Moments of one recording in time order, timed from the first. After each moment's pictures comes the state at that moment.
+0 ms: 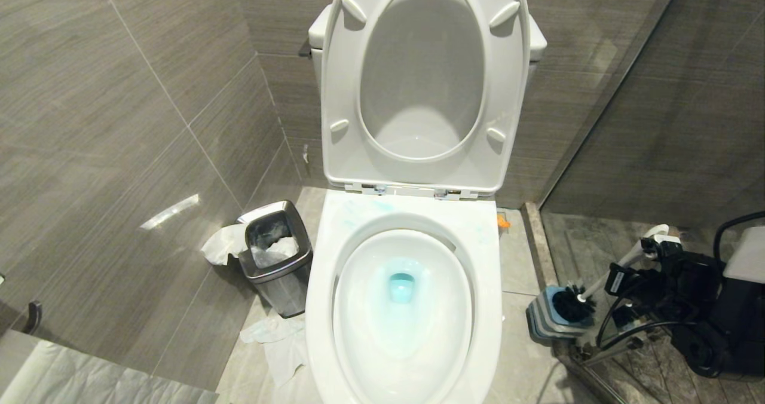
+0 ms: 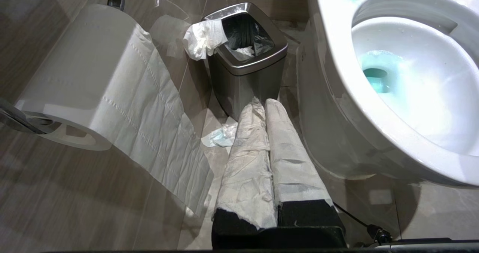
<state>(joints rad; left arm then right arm) 0.00 0.00 0.00 0.01 0.00 0.00 -0.22 2.34 -0.61 -1.44 -0.02 0.07</state>
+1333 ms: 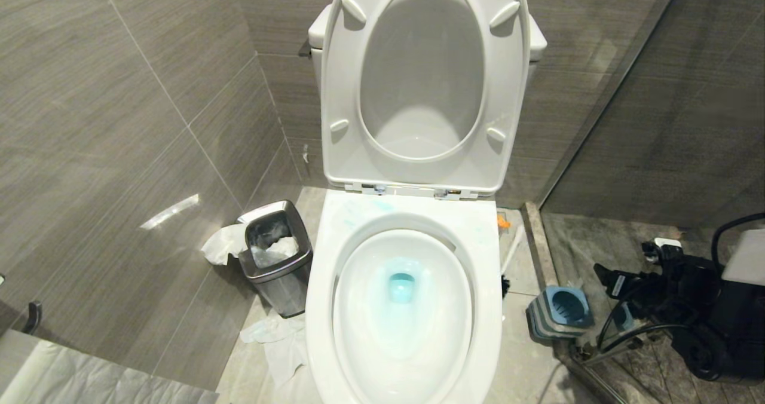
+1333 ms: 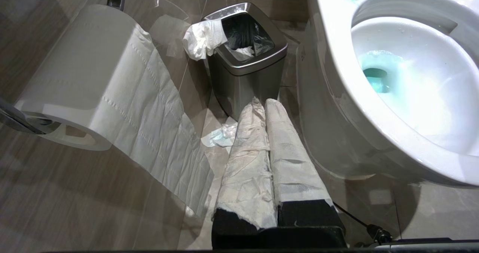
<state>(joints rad) -0.01 0.00 0.00 0.01 0.00 0.00 -0.23 2.36 -0.60 -1.46 -0.01 0.07</state>
